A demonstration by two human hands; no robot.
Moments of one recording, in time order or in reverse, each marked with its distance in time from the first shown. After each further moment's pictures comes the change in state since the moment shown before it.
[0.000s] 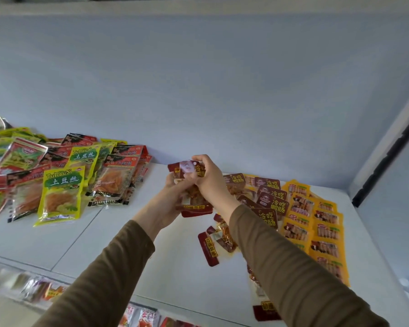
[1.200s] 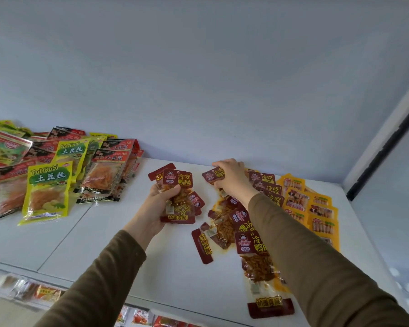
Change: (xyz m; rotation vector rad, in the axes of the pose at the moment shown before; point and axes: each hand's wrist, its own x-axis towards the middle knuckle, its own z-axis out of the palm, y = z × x) left_hand 0.006 -0.029 -0.014 -0.100 0.281 -0.117; right_hand 0.023 0.076 -0.059 -0.630 -0.138 0.101
